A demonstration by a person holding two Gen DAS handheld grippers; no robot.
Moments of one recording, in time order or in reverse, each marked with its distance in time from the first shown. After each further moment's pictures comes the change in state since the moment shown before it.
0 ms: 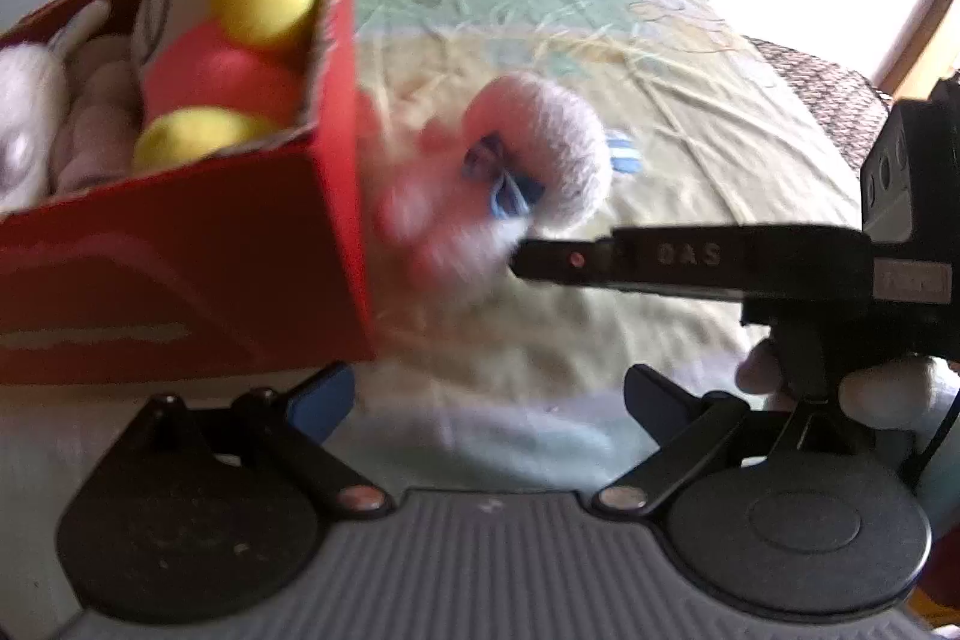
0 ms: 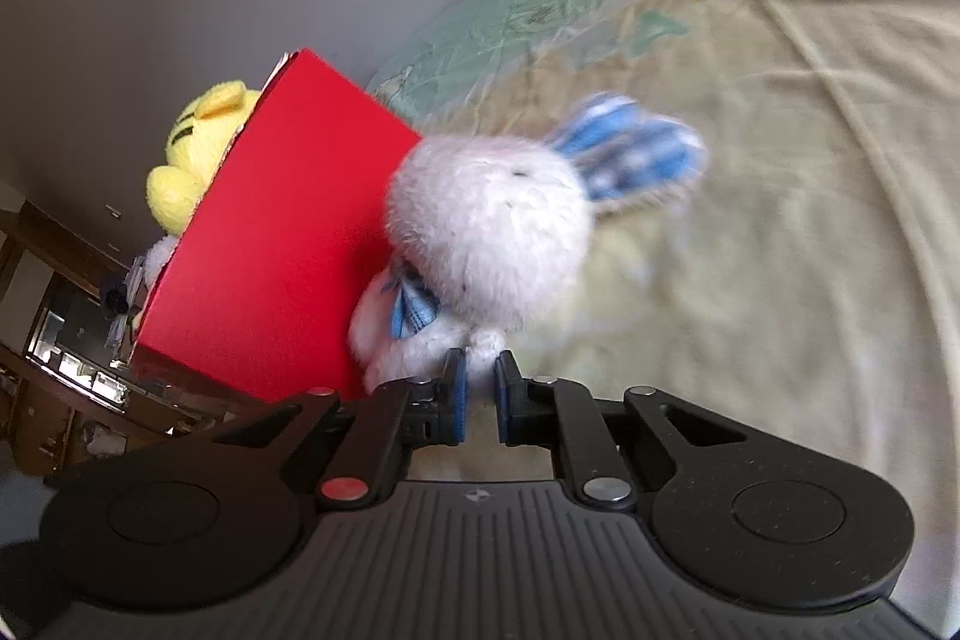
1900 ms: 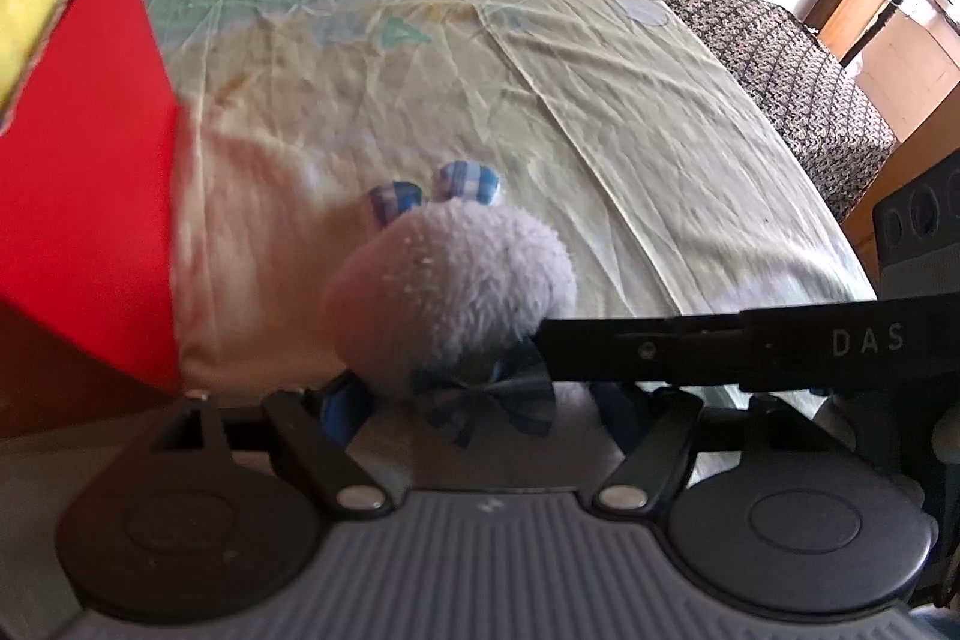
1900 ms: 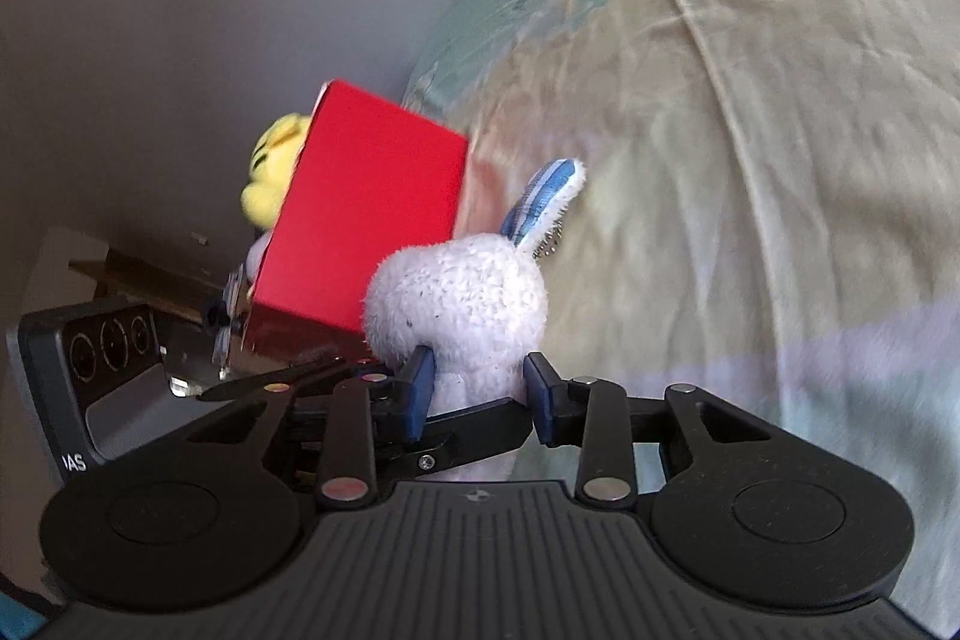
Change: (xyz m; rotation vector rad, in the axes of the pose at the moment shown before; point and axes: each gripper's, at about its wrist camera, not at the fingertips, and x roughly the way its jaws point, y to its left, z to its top) left arm 0.029 -0.066 0.014 0.094 0.086 -0.110; right arm -0.063 -0.037 -0.016 0.128 0.088 0.210
